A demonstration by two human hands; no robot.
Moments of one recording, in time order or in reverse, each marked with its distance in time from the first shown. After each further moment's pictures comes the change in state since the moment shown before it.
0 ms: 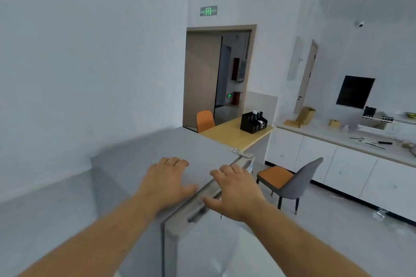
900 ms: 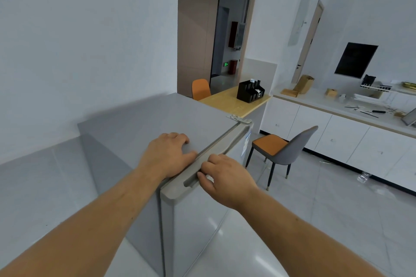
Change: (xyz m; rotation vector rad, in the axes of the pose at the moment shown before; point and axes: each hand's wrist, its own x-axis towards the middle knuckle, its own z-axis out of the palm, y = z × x) left_hand 0.009 0.004 0.039 -0.137 -0.073 -0.055; right_hand -0.025 -0.019 0.043 0.164 0.101 -0.201
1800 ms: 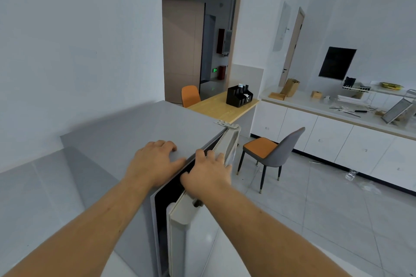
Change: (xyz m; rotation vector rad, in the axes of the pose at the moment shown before) left_hand 0.000 0.001 0.002 0.019 0.001 -0.004; right_hand 0.039 -0.026 -0.006 0.044 -0.270 0.713
